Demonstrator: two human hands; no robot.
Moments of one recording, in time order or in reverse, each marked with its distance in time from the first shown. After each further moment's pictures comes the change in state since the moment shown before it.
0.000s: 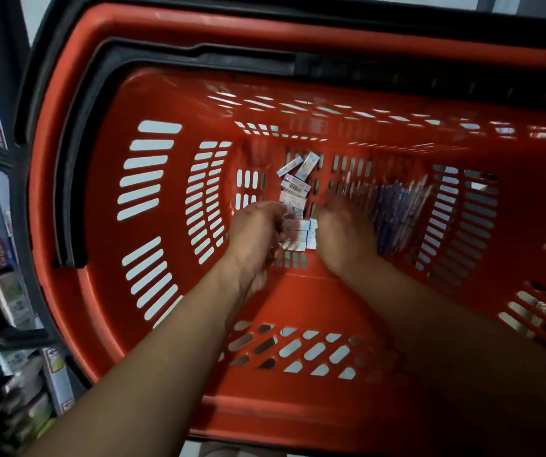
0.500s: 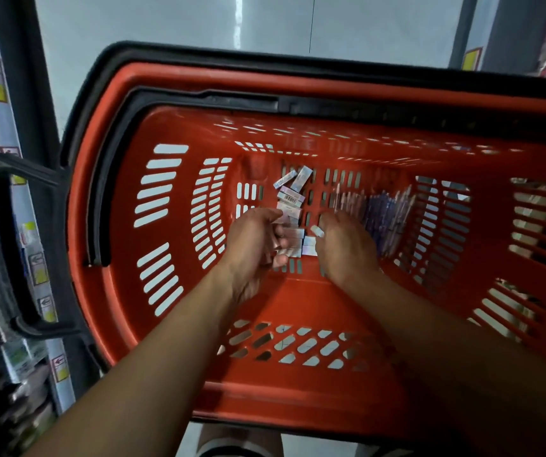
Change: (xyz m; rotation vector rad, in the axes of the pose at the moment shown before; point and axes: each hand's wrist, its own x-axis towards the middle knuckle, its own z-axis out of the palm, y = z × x) left_hand -0.020 0.014 0.000 0.011 -0.092 -0.033; right_hand -0.024 0.005 -0.024 0.212 0.028 0.128
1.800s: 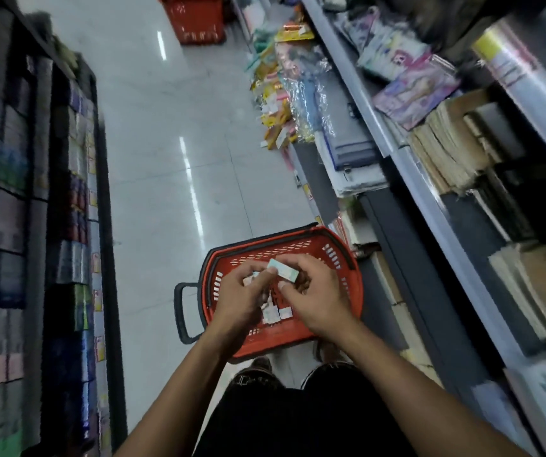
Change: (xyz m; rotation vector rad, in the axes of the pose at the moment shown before) left_hand -0.487 0.070 0.025 0.536 -0.299 0.762; right_hand -0.408 -0.165 -0.322 0.846 0.609 -0.168
